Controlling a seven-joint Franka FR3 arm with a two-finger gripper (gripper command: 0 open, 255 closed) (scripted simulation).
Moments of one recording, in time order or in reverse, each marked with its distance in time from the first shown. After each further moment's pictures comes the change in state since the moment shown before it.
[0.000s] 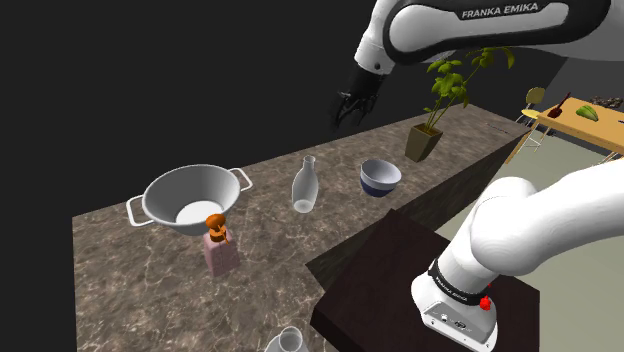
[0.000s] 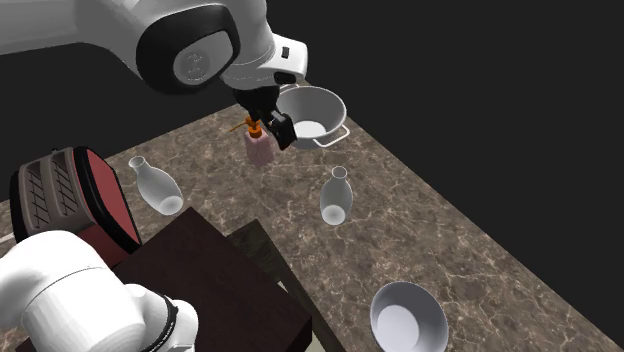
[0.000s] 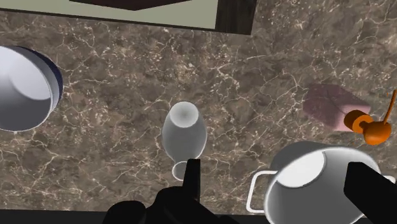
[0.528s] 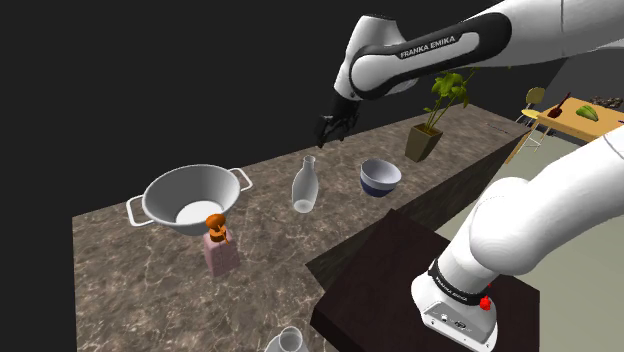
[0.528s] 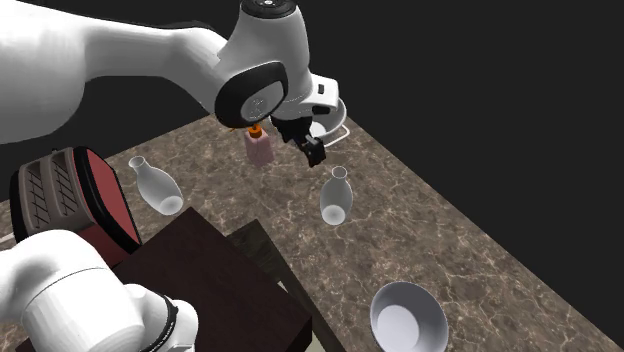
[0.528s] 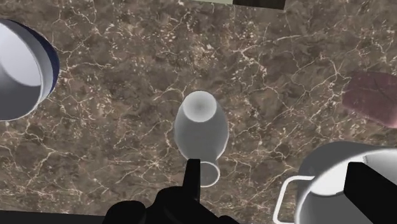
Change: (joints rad) arm -0.019 0.242 -0.029 -0.016 -0.032 0.248 -0.049
